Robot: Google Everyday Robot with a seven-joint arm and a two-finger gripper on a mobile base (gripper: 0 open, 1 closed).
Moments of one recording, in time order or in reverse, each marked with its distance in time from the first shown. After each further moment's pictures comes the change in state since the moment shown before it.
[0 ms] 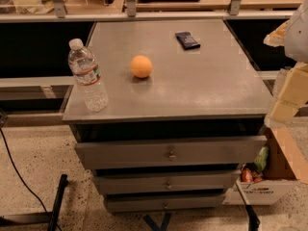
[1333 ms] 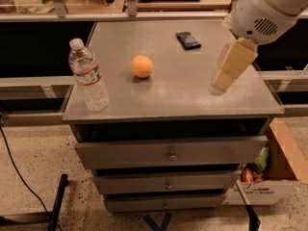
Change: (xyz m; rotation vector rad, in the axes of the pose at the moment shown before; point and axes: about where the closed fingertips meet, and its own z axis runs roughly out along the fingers) arm -0.084 -0.050 0.028 0.020 -0.167 0.039
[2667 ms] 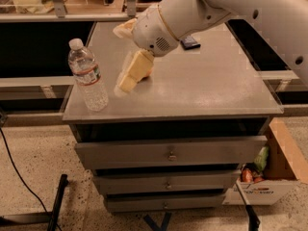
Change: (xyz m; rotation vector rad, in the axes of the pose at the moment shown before) arm -0.200 0.047 0.097 -0.291 -0.608 -0.301
